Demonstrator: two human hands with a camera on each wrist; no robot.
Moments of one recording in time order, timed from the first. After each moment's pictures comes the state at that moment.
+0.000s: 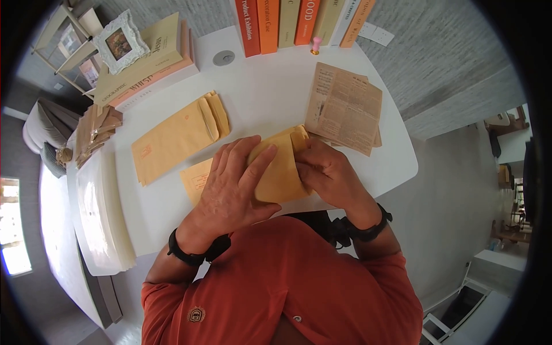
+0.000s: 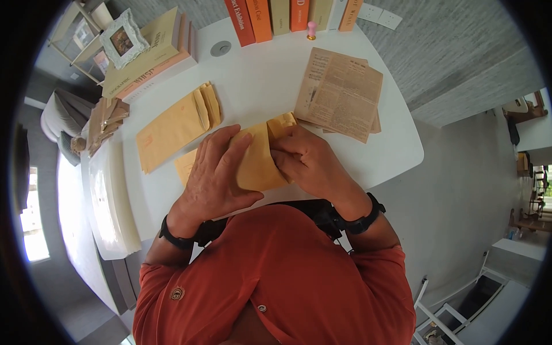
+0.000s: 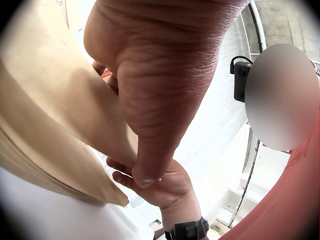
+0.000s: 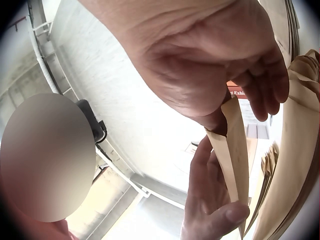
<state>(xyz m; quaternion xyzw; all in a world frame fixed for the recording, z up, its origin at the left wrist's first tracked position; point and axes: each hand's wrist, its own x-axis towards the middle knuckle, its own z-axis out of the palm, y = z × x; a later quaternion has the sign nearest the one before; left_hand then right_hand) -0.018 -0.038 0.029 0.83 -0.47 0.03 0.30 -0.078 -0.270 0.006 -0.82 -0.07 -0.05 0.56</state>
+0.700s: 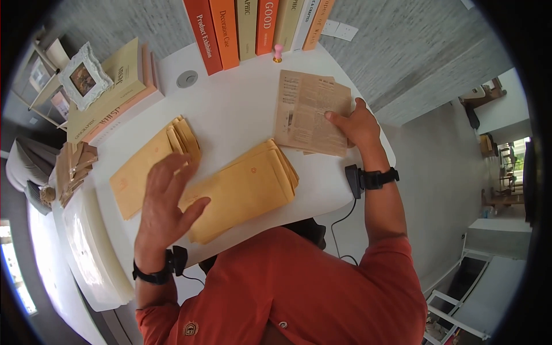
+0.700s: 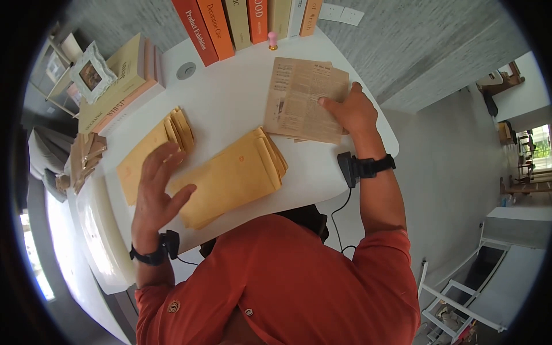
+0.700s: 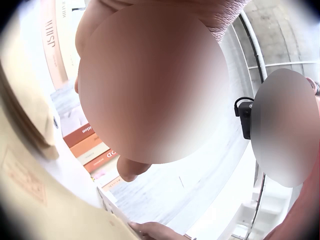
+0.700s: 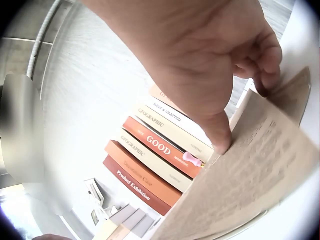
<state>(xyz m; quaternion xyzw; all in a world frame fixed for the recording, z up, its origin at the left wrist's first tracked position) 0.029 0.006 0.043 0.86 -0.45 0.05 0.25 -0.028 -0.409 -0.007 -0.89 0.39 -0.03 0.22</state>
